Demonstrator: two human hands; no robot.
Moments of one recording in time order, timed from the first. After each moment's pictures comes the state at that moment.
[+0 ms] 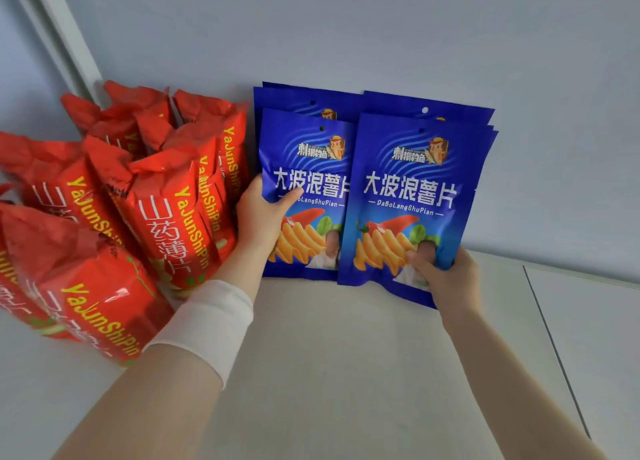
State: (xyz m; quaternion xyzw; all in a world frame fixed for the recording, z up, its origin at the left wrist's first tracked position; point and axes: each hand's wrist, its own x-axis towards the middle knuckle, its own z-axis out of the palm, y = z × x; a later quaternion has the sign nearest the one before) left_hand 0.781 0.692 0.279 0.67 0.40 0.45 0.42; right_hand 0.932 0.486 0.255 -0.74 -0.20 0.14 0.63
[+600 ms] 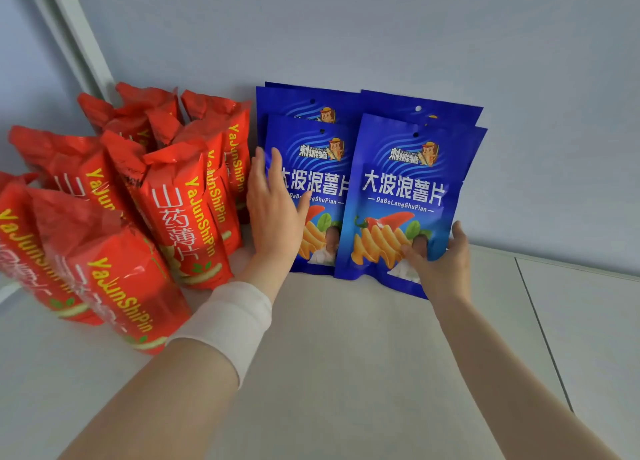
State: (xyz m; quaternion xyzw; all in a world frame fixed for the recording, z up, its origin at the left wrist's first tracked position) left_hand 0.782 0.648 0.292 0.79 0.43 0.43 0.11; right_hand 0.929 0.486 0.254 -0.77 -0.21 0.07 0.60
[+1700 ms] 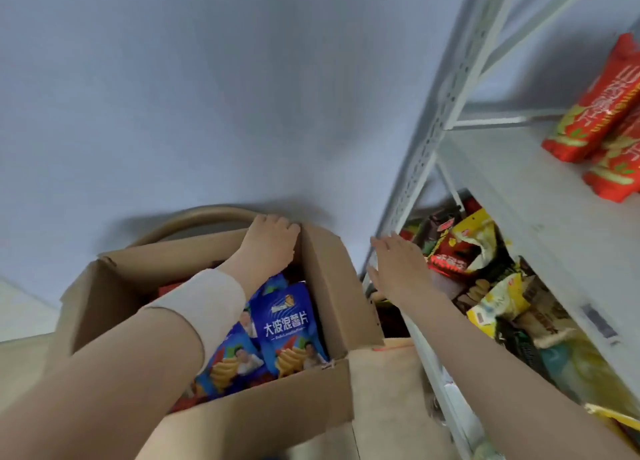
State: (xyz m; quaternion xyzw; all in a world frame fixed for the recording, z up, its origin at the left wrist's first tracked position) left_hand 0.153 0.211 0.208 0.66 0.74 -0.14 -0.02; right_hand 0.368 0.276 0.203 -0.44 -0.90 0.00 -0.04
